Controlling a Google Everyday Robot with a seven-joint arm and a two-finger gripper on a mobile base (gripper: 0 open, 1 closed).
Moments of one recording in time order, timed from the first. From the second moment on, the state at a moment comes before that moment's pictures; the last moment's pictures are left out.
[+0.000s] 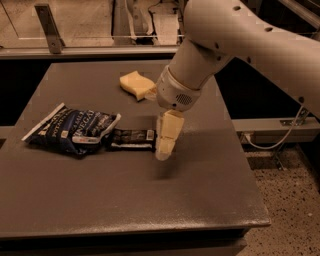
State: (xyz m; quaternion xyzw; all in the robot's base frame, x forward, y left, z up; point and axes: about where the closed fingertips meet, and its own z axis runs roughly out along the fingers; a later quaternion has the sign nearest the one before) arm 0.500 0.005 0.859 -0.73 0.64 0.18 0.17
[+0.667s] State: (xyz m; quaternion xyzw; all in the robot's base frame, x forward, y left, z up) arm 0.500 -0.056 0.868 -0.69 0.68 0.16 0.18
